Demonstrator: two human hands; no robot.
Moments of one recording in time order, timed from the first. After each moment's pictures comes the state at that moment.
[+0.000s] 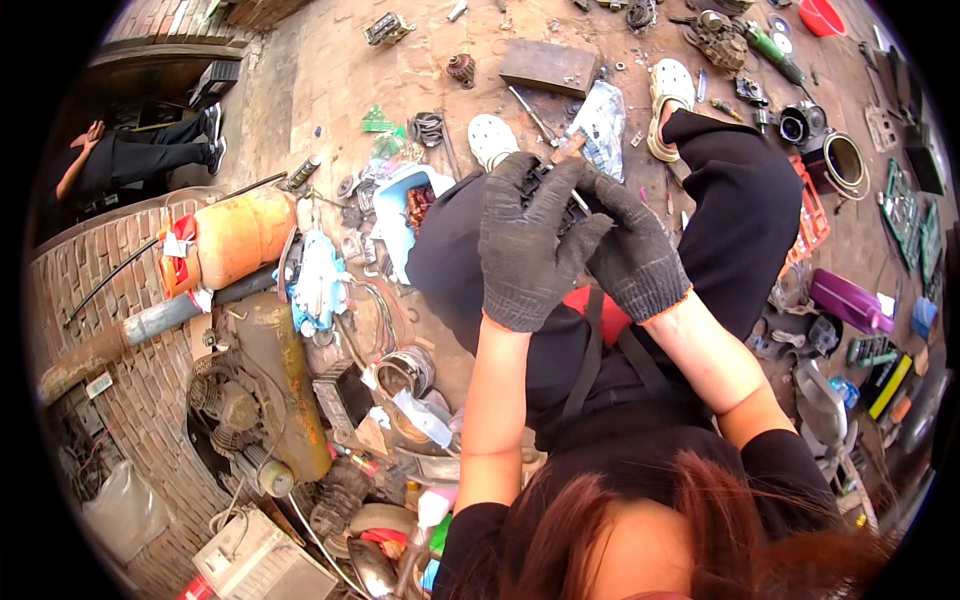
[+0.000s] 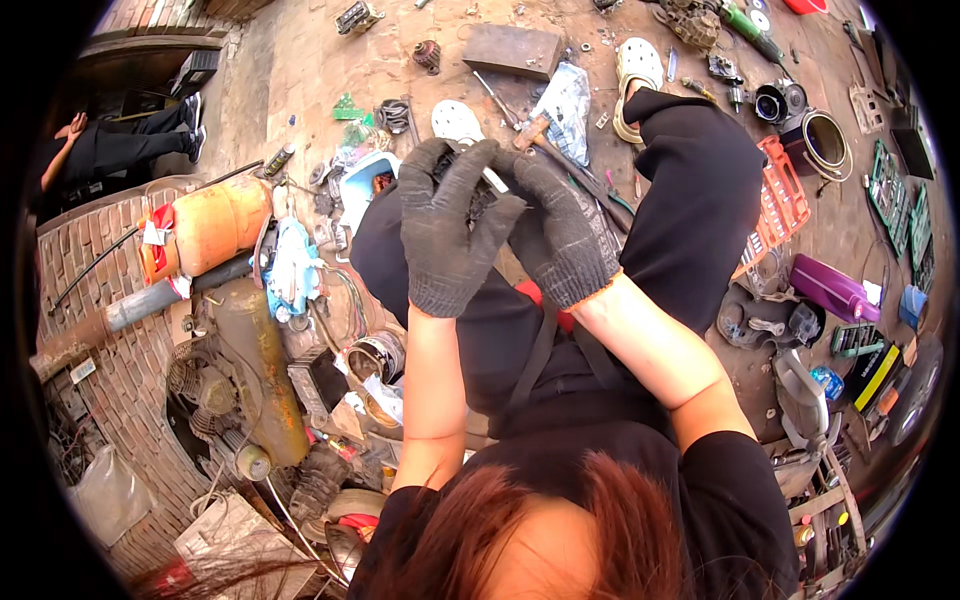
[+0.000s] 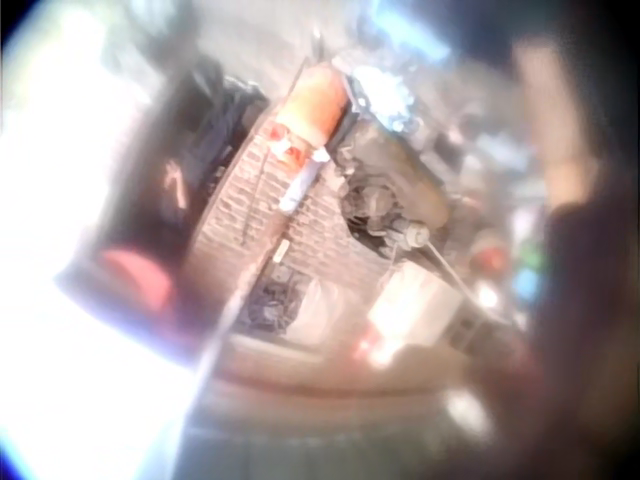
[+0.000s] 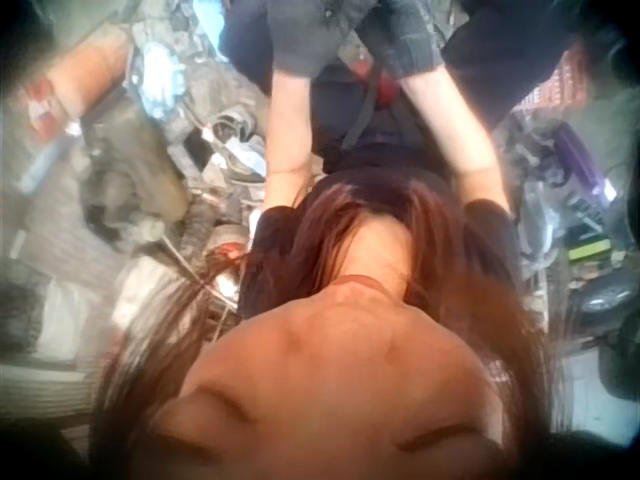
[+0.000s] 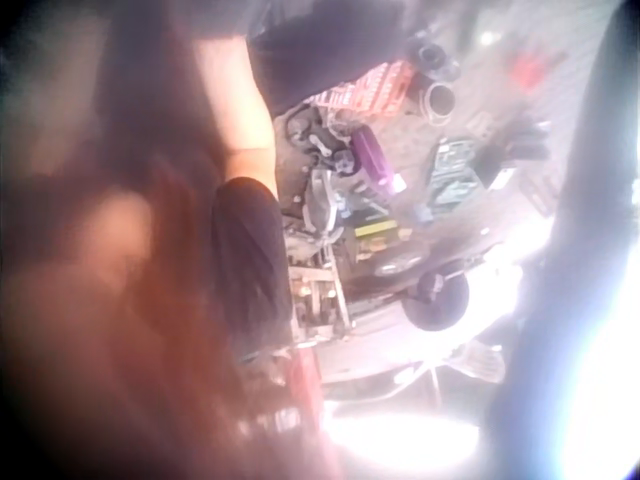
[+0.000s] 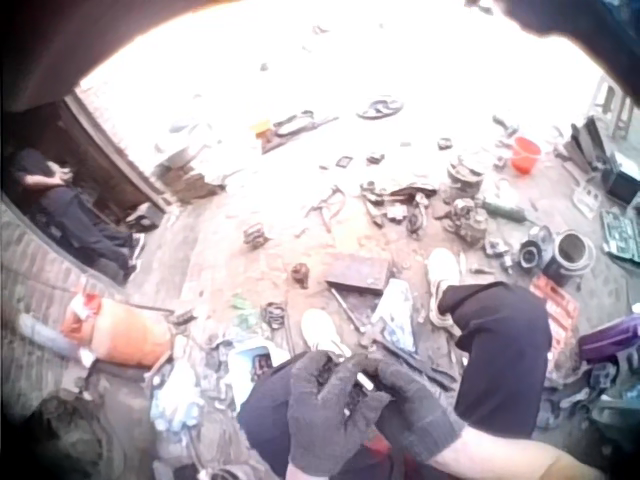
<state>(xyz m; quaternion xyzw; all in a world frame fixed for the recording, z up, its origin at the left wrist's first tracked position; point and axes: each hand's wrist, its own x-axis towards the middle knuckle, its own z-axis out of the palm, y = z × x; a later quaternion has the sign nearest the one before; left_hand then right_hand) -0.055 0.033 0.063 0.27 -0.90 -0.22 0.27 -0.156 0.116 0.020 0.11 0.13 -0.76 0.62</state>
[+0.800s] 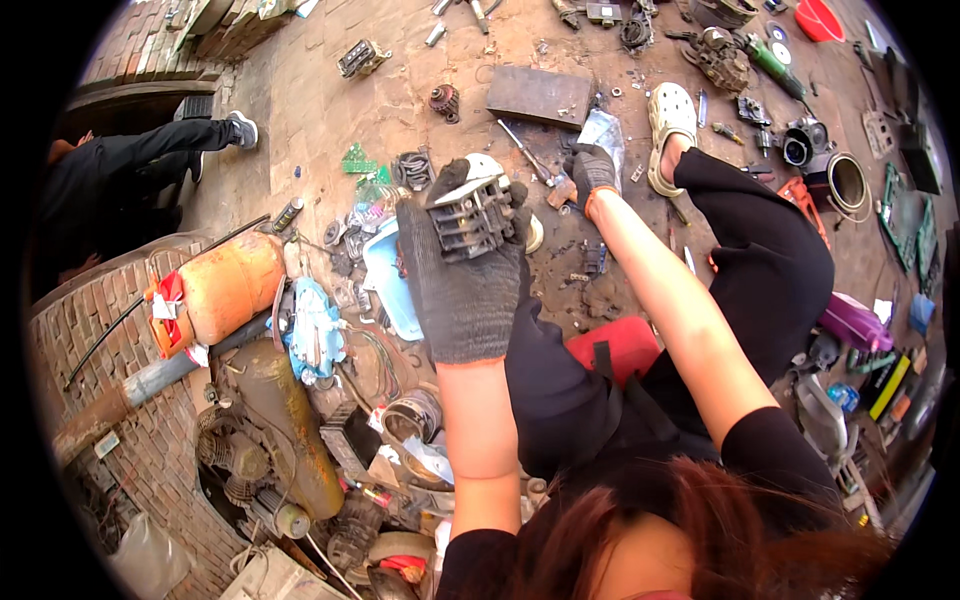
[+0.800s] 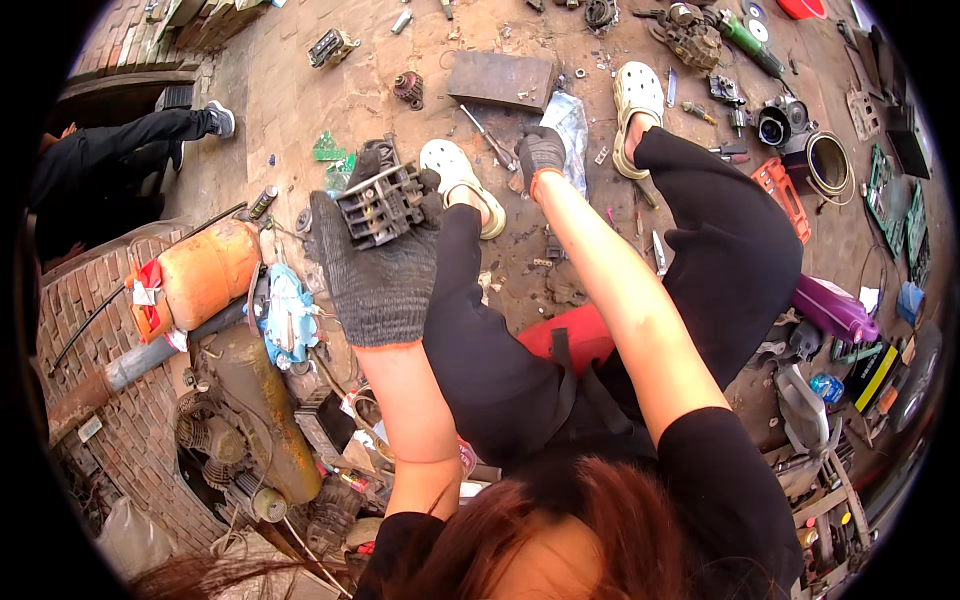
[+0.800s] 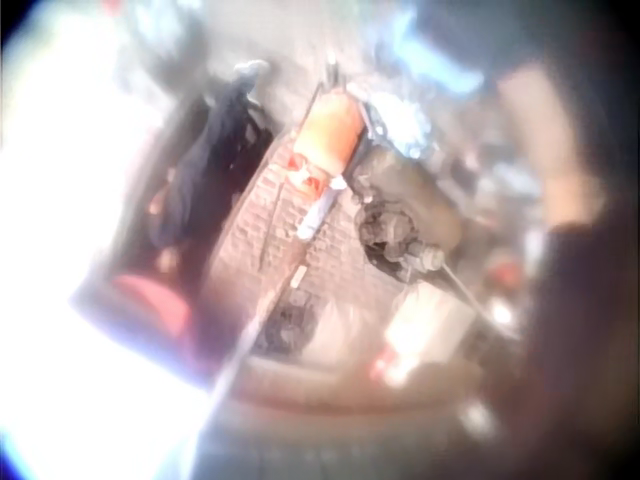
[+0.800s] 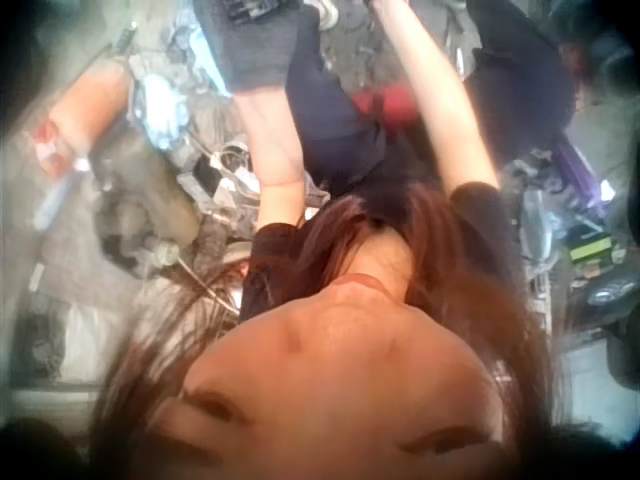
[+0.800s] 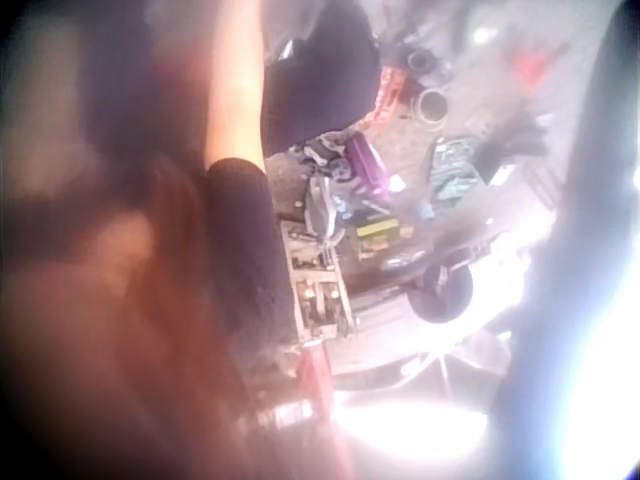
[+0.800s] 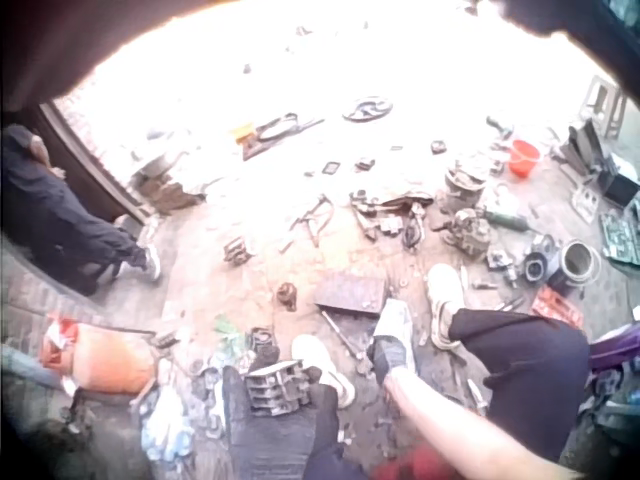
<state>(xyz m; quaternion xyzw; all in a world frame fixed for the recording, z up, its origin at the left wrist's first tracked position) -0.078 -0.066 0.053 0.30 -0.19 -0.86 0.37 -0.220 -0.060 -0.241 0.08 0.68 -0.60 0.41</state>
